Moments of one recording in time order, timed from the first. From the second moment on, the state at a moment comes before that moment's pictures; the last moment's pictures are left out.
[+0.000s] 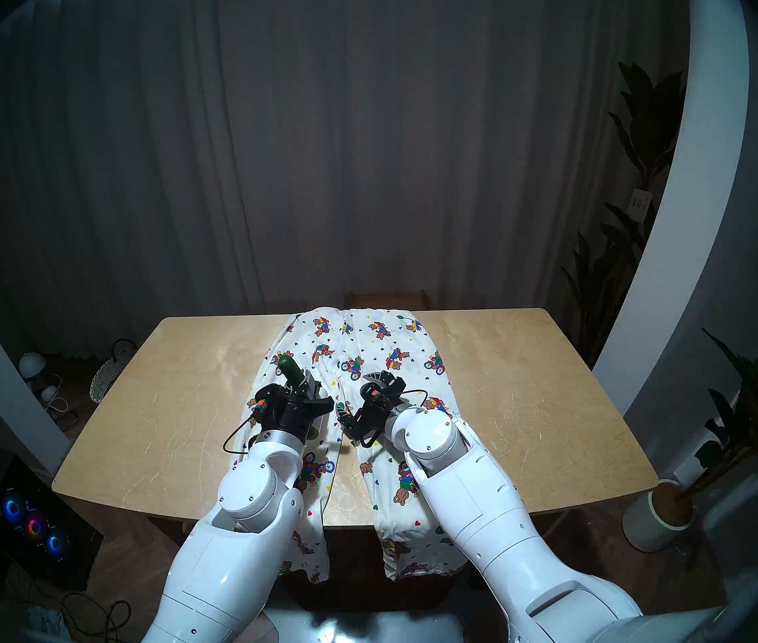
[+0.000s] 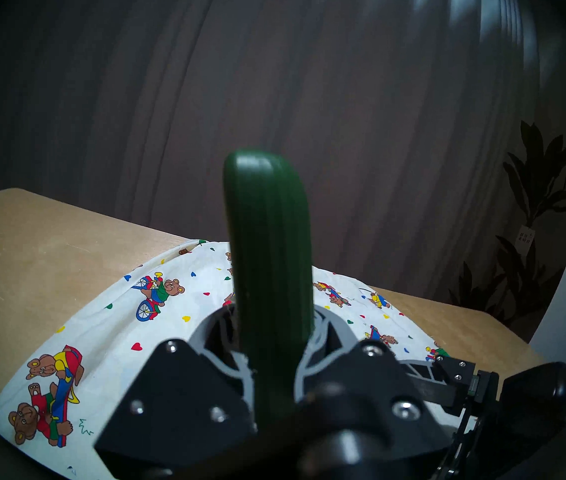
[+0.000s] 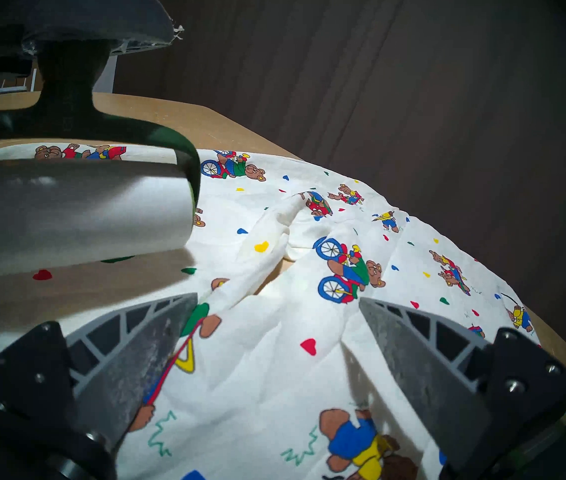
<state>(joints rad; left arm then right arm) 1.70 -1.53 -1.29 -1.60 -0.23 -0.12 0.20 -1.33 -1.48 1.21 -1.19 -0.27 0.00 0.38</state>
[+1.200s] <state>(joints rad) 1.70 -1.51 -1.31 -1.62 -0.25 -0.04 0.21 -1.31 -1.46 1.19 -1.19 -0.27 0.01 0.41</state>
